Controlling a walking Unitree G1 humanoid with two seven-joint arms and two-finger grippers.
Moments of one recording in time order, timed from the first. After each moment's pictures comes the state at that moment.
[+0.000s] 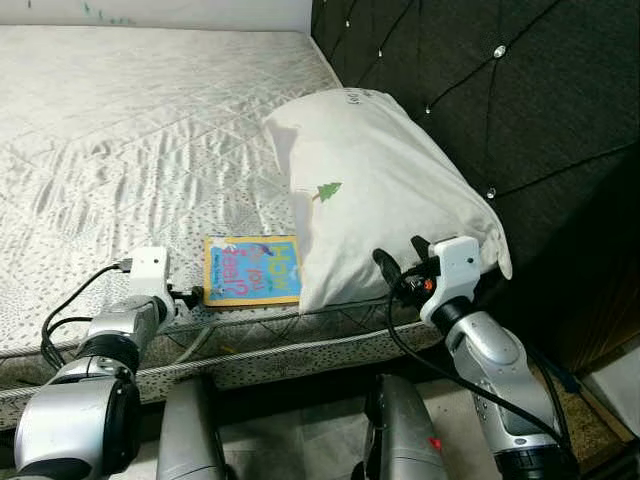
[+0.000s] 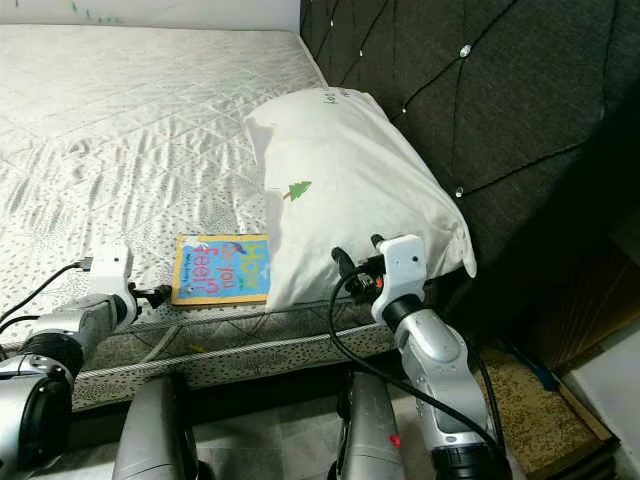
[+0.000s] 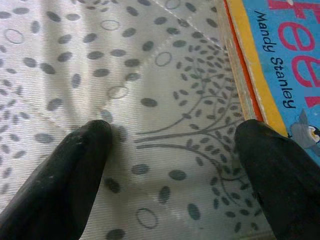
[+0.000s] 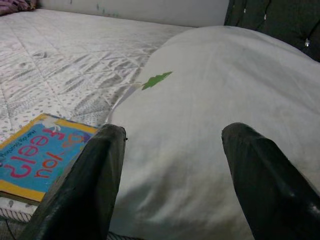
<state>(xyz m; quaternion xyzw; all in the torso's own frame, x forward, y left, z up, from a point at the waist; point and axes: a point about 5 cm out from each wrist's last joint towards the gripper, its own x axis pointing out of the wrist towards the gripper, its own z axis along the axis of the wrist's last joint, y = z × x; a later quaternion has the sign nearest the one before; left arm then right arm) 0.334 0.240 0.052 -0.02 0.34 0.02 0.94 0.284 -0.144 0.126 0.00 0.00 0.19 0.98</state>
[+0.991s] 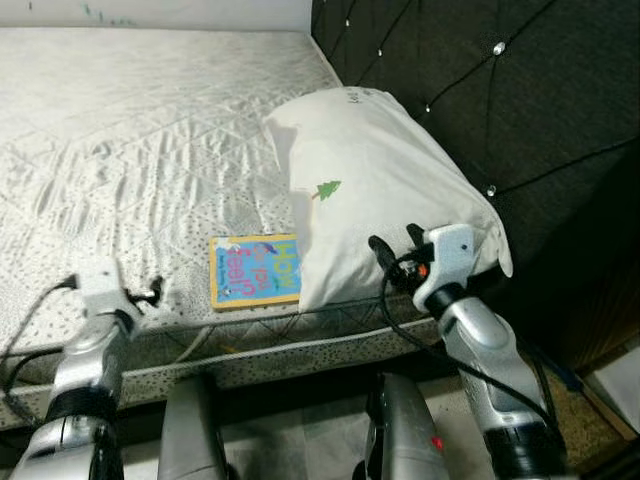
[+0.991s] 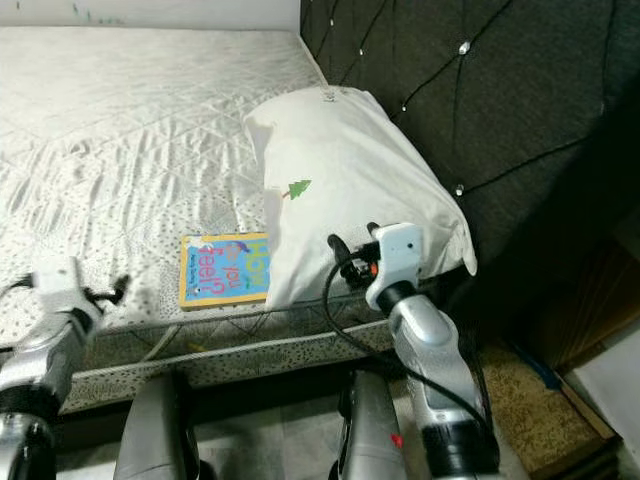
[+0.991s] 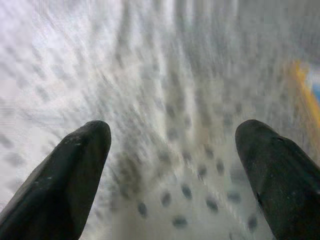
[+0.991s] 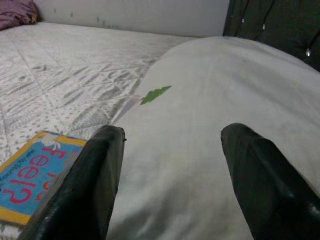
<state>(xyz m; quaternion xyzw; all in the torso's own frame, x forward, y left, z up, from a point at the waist) 0.304 0.279 0.065 -0.04 0.16 0.13 0.98 0.302 -0.138 0.131 0.01 -0.02 0.19 0.98</state>
